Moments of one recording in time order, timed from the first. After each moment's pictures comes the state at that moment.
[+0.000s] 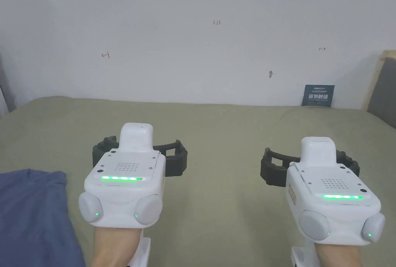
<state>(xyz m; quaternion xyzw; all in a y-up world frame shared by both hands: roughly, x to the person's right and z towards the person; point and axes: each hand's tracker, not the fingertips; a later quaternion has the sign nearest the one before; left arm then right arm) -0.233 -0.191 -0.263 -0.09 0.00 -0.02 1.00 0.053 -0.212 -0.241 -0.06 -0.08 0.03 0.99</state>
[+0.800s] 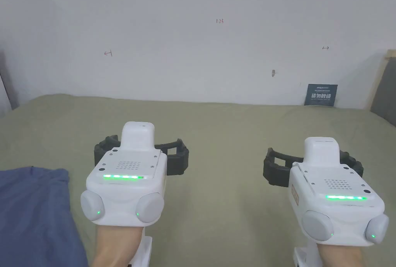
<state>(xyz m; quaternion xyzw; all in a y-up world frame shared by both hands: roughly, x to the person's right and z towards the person) -0.237 -0.195 -0.267 -0.09 0.00 -0.02 1.00 0.052 -0.214 -0.240 -0.06 -0.08 0.03 0.99</state>
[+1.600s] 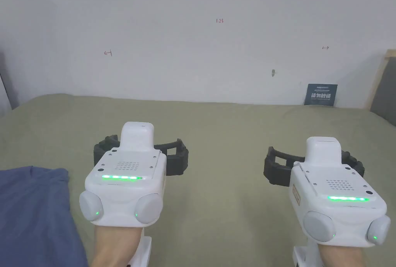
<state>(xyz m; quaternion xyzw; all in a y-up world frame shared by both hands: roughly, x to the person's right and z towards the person) -0.239 -0.197 -0.267 -0.09 -0.01 -0.02 1.00 0.054 -0.213 -0.238 -0.05 -0.08 0.02 1.00</state>
